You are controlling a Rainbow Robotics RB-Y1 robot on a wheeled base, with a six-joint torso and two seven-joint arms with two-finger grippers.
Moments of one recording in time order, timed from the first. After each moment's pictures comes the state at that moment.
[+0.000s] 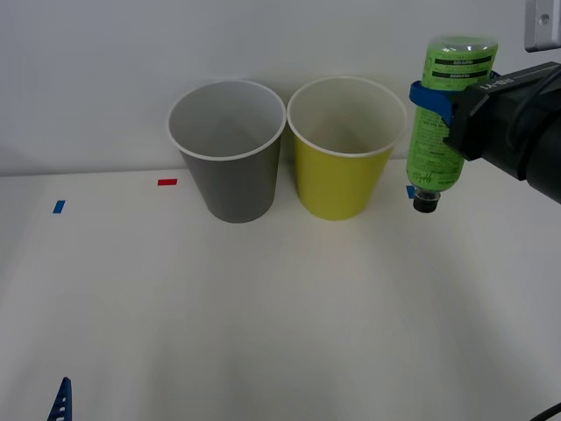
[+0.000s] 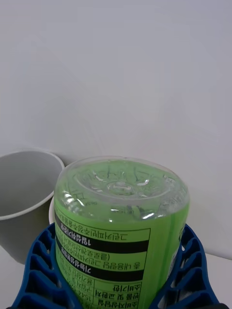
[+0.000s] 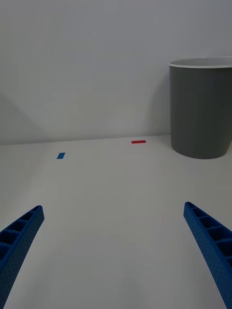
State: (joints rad) right arm -0.29 -0.40 -0.11 -2.60 -0.50 1.30 1.42; left arm 1.16 0.47 -0.18 -2.12 0.43 -0.67 -1.71
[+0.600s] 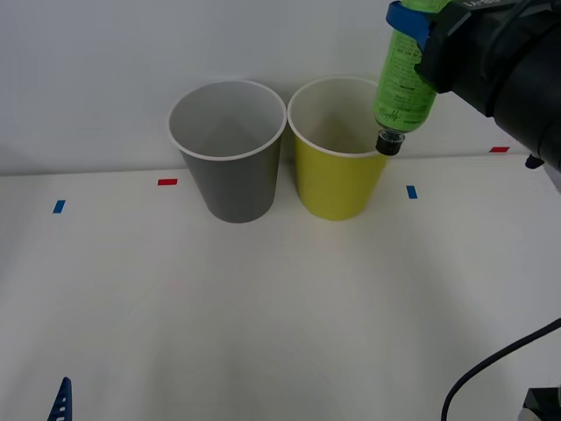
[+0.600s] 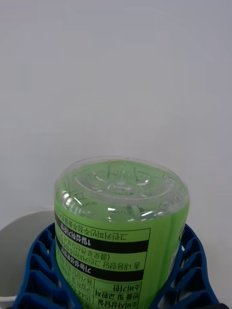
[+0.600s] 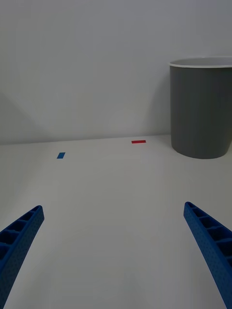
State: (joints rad) right arm -0.48 -0.25 -0.08 -2.52 -0.36 1.27 1.43; left arm 1.16 0.47 -0.18 -2.12 0.43 -0.67 -1.71
